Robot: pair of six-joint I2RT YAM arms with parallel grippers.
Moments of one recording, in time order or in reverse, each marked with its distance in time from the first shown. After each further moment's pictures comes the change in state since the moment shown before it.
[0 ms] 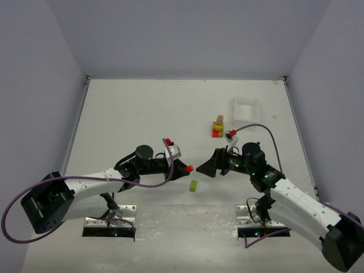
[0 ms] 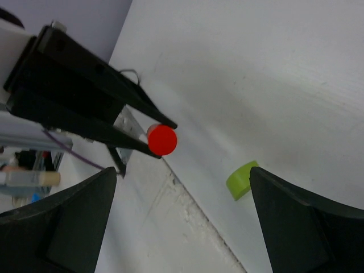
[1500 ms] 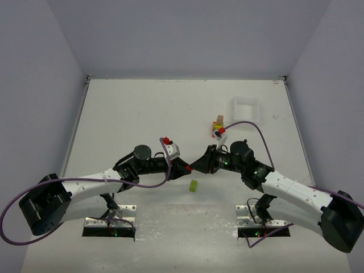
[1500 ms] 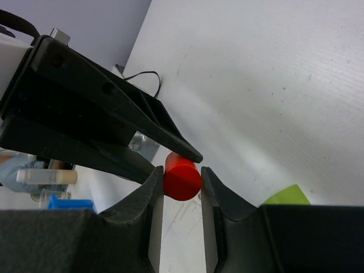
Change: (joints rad) left arm -0.010 -0.029 0.004 0.044 0.014 -0.025; right arm 0.185 0.196 0.064 0.178 0.113 0.101
